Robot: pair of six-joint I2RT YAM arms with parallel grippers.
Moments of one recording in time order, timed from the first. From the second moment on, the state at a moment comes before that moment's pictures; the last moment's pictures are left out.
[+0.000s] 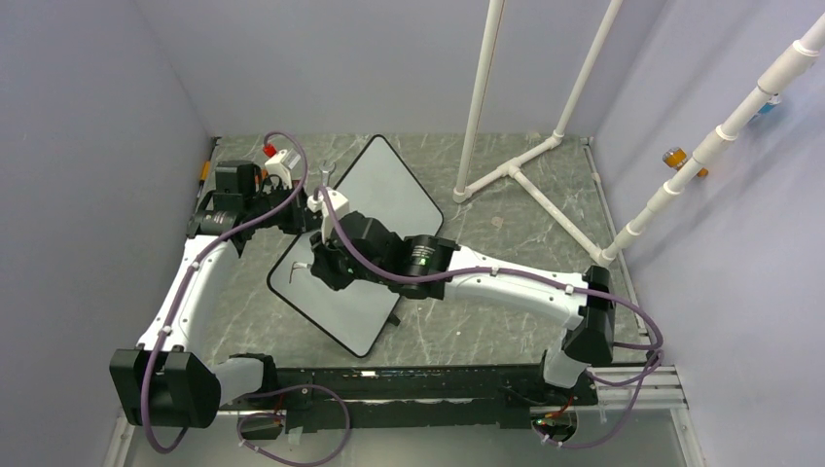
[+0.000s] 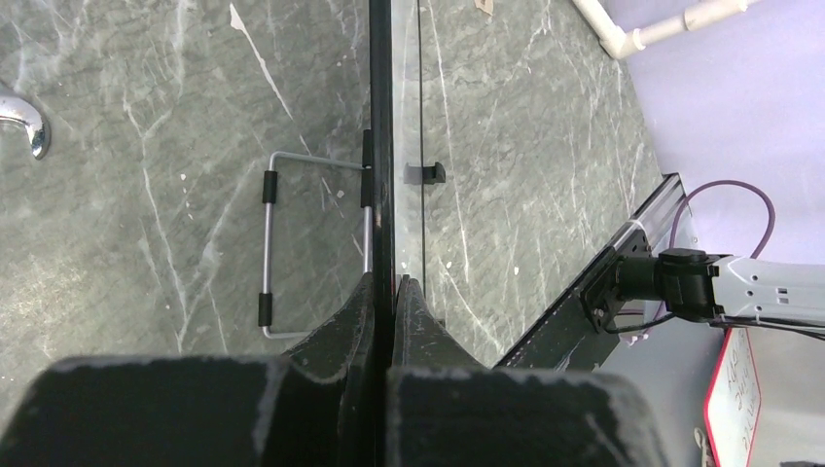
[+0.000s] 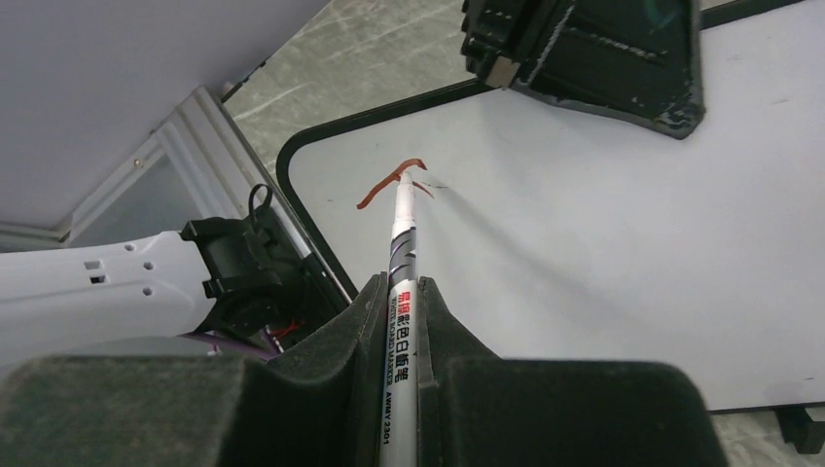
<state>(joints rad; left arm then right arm) -0.05 1.18 1.07 -0.56 0.74 -0.20 1.26 1.66 1.63 -0.44 0.16 0.41</state>
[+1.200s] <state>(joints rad) -0.06 1.17 1.06 -0.54 0.73 -0.20 1.29 1.72 1.67 -0.47 0.20 0.43</state>
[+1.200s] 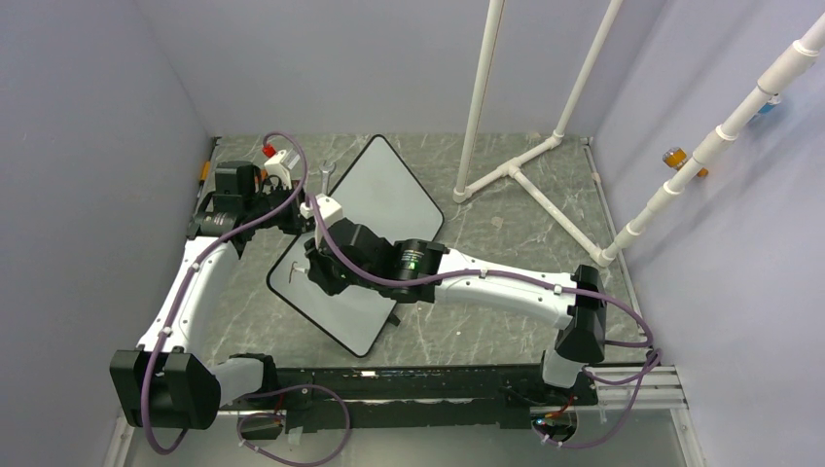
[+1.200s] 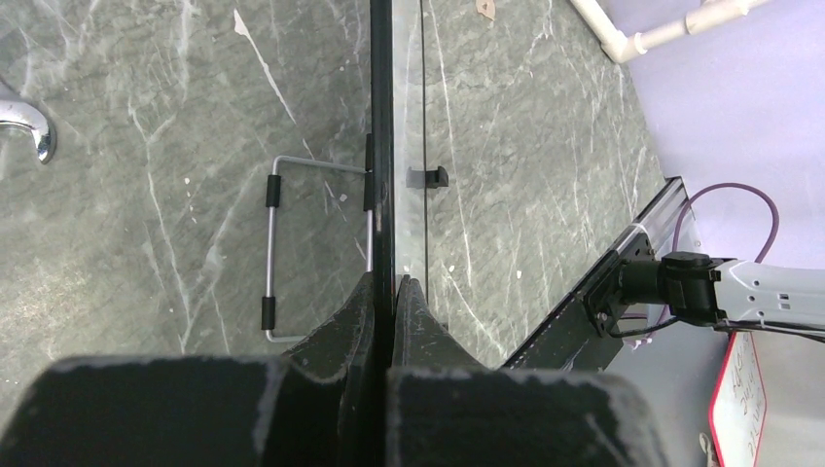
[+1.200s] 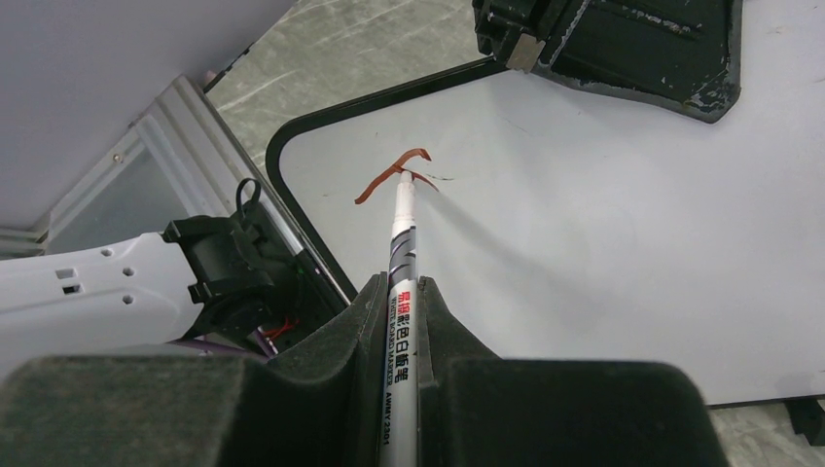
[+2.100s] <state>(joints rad) -0.05 1.17 1.05 -0.53 0.73 -0.20 1.31 1.65 1.49 -0.44 0.20 0.48</state>
